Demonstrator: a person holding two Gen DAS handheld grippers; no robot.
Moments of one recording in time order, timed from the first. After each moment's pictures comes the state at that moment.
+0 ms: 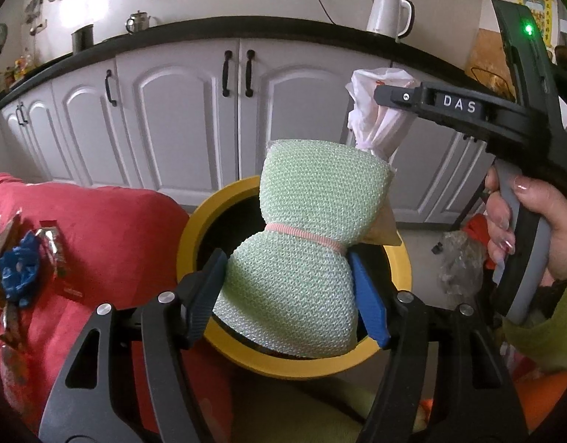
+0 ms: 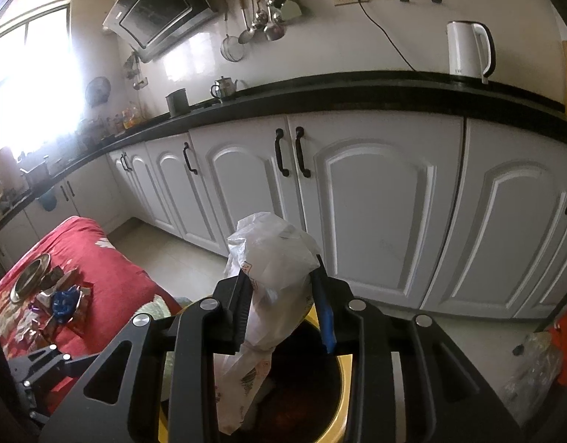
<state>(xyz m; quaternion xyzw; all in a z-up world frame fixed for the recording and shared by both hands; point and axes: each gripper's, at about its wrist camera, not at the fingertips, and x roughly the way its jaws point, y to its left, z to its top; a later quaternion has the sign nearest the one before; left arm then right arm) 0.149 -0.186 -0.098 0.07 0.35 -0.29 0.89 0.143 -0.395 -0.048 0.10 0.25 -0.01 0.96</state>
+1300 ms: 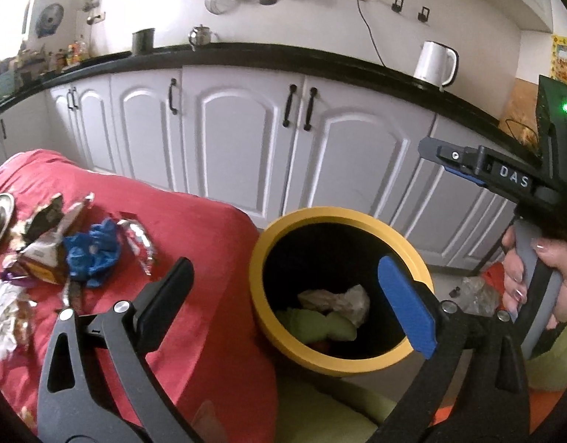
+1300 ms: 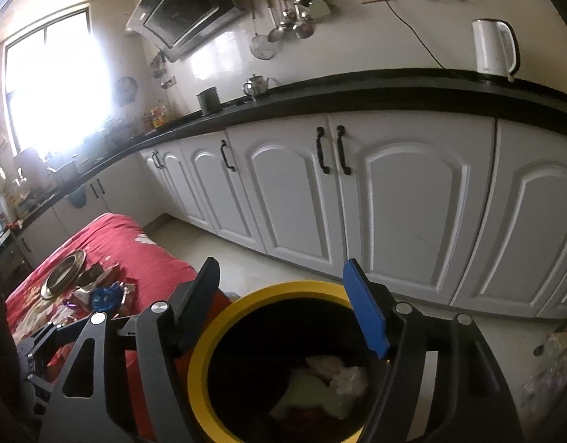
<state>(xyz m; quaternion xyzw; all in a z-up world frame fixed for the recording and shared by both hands) 0.137 -0.122 -0.062 0.01 0.31 -0.21 0.93 0.132 -0.362 -0.029 0.10 0.25 0.05 0.96</state>
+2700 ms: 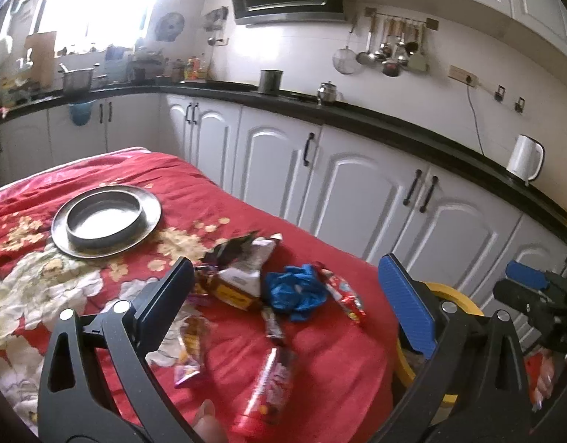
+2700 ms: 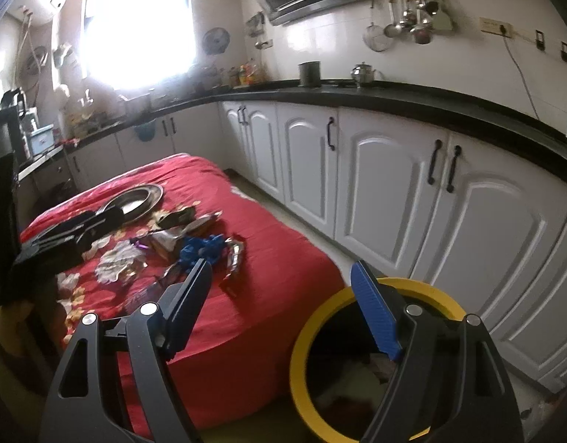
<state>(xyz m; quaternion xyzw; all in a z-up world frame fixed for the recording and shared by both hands) 0.120 0.044 -0.024 -0.09 0.23 -0.02 0.97 0.114 -0.217 -0.014 -0.02 0.28 0.19 0.94</state>
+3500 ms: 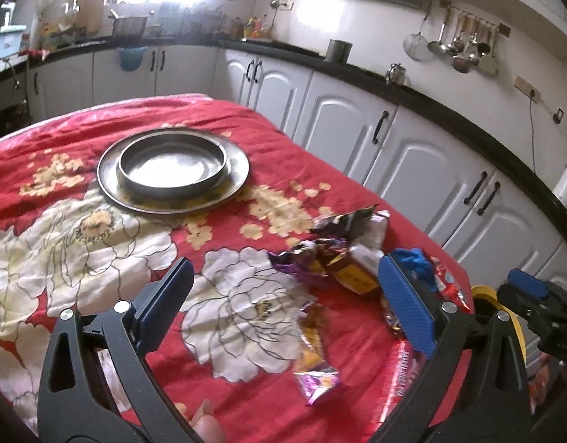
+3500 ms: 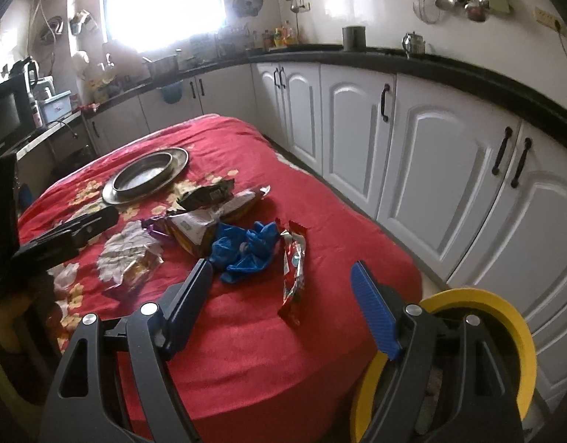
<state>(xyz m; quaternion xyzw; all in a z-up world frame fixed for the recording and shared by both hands) 0.145 0.141 -0.070 -0.15 0.30 0.05 0.94 0.180 -0.131 -0.054 -0.04 0.34 0.25 0.91</state>
